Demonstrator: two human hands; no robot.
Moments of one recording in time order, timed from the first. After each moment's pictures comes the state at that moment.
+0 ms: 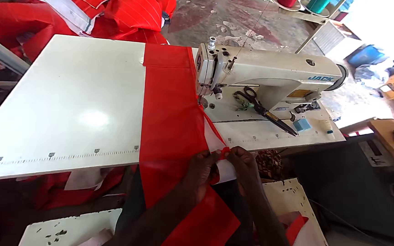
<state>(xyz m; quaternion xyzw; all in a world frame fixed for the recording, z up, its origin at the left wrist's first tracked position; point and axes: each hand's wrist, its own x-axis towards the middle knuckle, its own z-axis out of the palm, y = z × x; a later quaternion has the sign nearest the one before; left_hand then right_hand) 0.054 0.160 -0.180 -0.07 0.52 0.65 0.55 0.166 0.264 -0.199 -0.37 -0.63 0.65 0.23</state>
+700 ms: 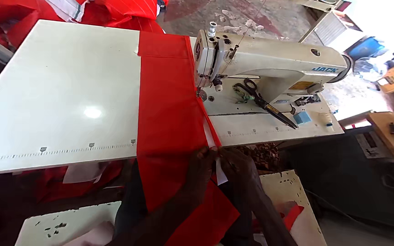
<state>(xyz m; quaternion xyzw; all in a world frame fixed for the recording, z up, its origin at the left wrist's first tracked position) 0.072 0.151 -0.198 0.01 0.55 0.68 0.48 0.184 0.249 -0.204 -0.22 -0.90 0.29 0.22</state>
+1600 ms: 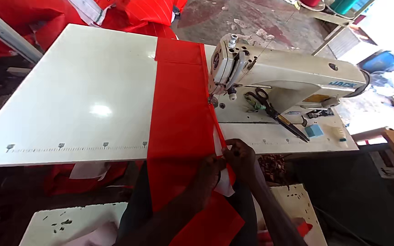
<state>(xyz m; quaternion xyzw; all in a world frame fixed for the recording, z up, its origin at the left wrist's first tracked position) 0.052 0.150 -0.196 0.03 0.52 0.66 0.54 0.134 0.278 -0.196 -0.32 -0.81 0.47 0.12</state>
